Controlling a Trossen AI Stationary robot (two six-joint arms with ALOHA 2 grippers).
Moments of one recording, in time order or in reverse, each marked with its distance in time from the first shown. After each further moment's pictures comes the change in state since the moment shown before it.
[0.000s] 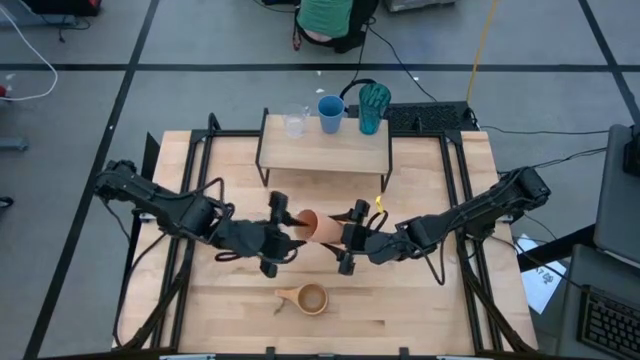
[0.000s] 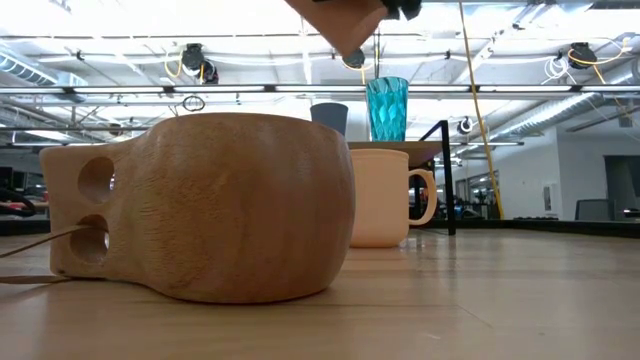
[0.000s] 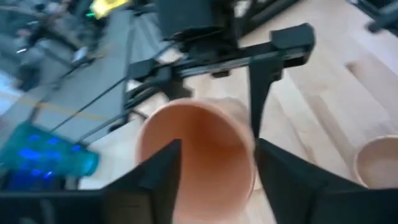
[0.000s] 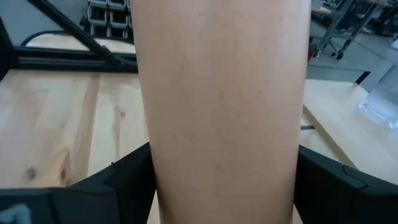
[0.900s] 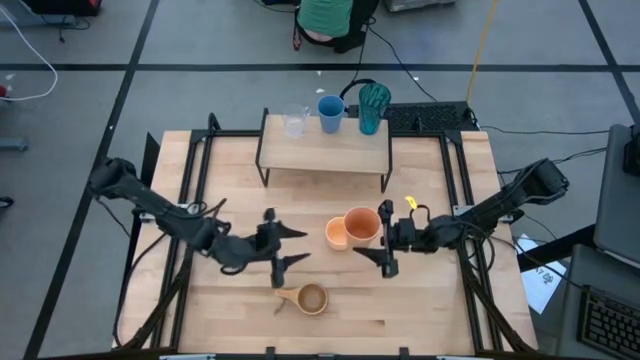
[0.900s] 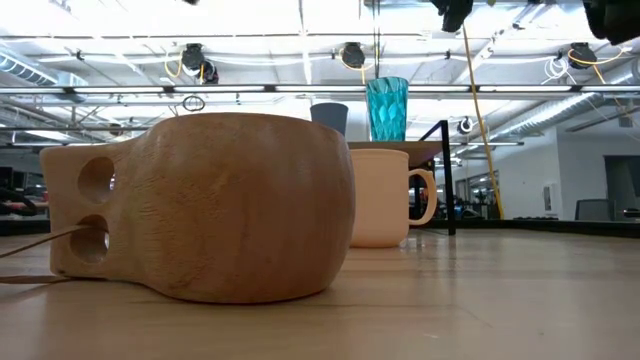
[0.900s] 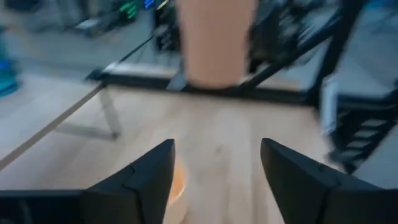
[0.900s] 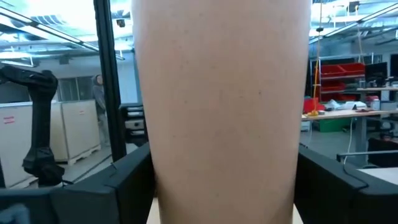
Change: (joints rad) left arm -0.053 -0.073 -0.505 0.719 -0.079 -0.549; right arm 0.026 -0.200 -0.616 1.173 -0.248 -0.126
